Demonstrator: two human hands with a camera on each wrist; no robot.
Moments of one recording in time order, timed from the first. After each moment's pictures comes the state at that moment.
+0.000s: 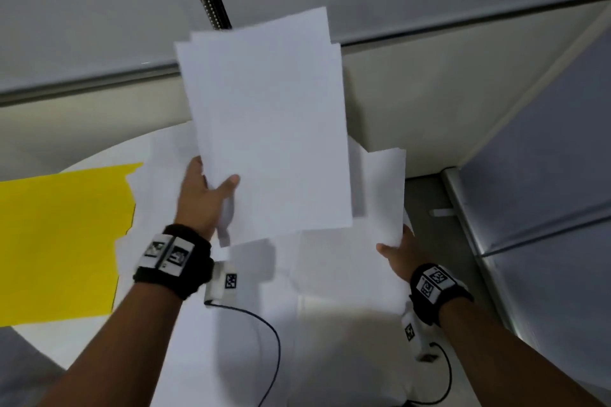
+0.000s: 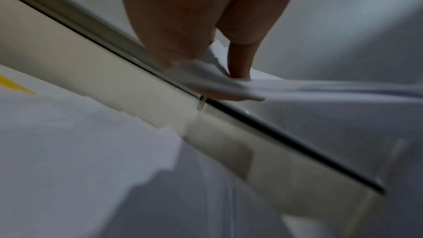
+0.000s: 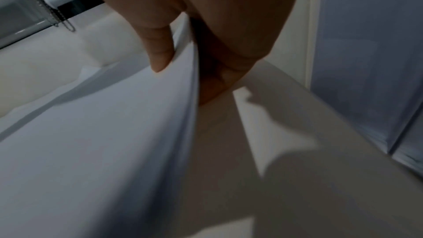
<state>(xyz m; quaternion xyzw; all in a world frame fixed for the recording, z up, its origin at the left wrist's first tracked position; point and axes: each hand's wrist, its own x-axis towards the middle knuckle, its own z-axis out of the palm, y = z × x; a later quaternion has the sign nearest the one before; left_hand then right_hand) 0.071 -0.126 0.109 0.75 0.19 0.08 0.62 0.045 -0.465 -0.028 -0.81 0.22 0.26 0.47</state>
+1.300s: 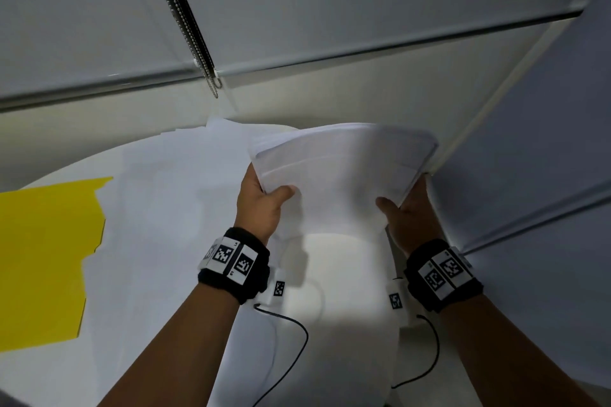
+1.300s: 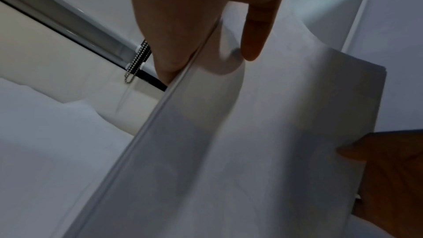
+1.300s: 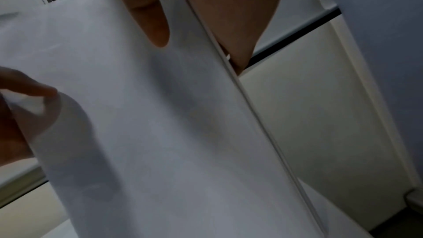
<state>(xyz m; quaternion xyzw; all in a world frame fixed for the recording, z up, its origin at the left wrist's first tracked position) 0.081 -0.239 0.125 0.69 0.15 0.00 0.71 0.072 -0.472 0.093 -0.79 0.09 -0.03 0.61</state>
